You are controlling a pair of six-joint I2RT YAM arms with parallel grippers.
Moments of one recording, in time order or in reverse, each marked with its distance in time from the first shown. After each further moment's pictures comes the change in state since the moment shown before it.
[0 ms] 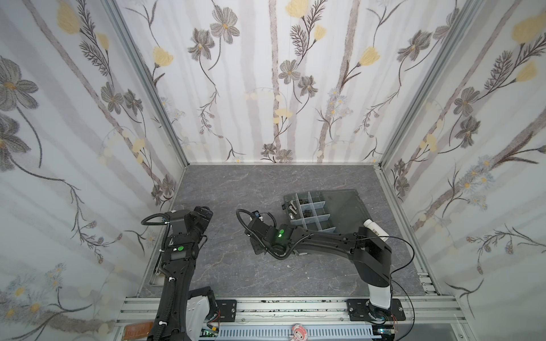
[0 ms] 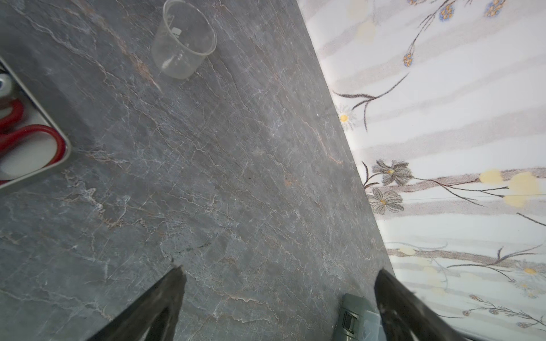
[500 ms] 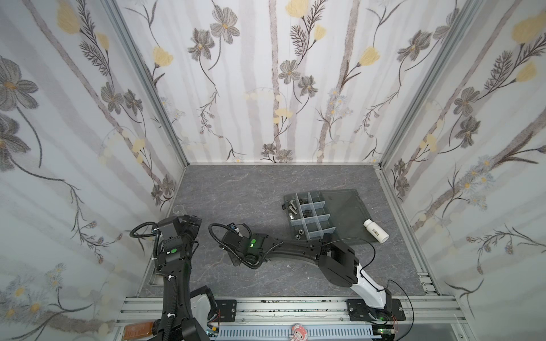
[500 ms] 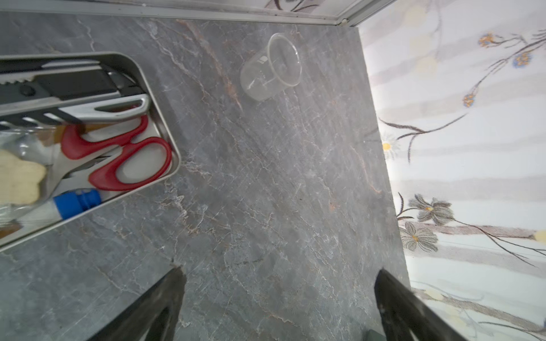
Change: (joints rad) left arm 0.240 0.000 -0.050 -0.041 0.086 0.046; right arm 0.110 0.344 0.386 -0.104 -0.033 0.023
